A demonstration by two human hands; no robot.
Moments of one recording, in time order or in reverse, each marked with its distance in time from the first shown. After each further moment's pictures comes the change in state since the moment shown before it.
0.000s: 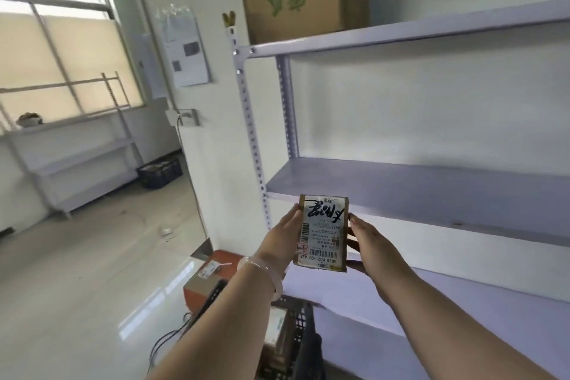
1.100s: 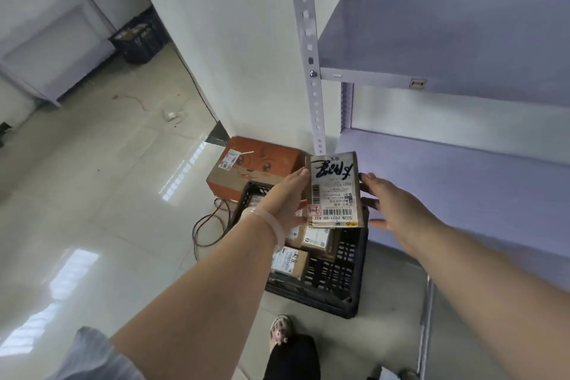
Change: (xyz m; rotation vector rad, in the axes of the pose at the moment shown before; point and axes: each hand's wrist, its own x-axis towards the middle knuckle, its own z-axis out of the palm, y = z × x) left_hand 0.194 -0.183 -0.156 -0.175 -0.047 -0.581; right_hand 0.188 0.173 0.154 0.001 -0.068 0.546
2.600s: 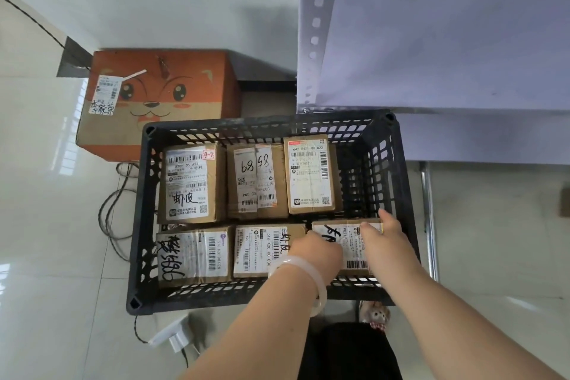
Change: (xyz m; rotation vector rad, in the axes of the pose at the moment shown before) left_hand 0.232 -0.256 -0.052 1.031 -0.258 -0.486; right_hand 0.190 0.300 0.108 -0.191 0.531 0.551
